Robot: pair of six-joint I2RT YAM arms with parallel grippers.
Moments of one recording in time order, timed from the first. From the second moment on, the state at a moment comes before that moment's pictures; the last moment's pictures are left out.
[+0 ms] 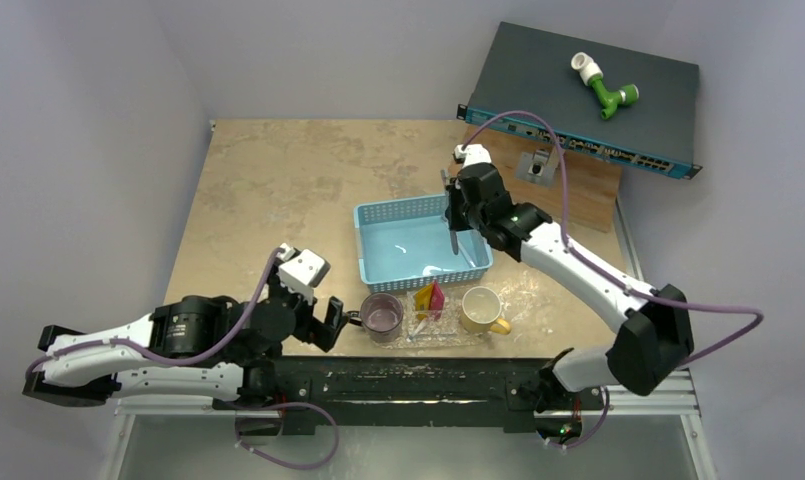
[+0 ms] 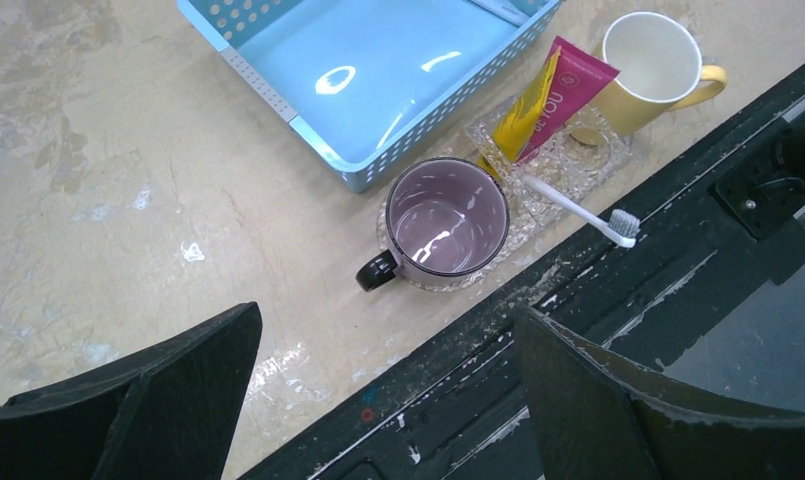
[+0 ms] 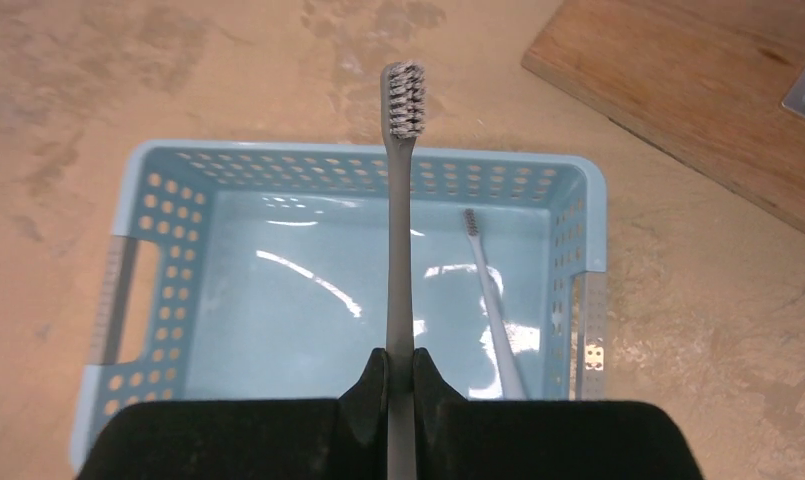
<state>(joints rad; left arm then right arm) -1.47 0.65 0.98 -1.02 -0.70 -0.57 0.62 1.43 1.15 -0.41 0.25 0.34</state>
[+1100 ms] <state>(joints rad) -1.23 0.57 0.79 -0.44 -0.18 -0.55 0.79 1.01 0.77 0.27 -0.40 0.68</state>
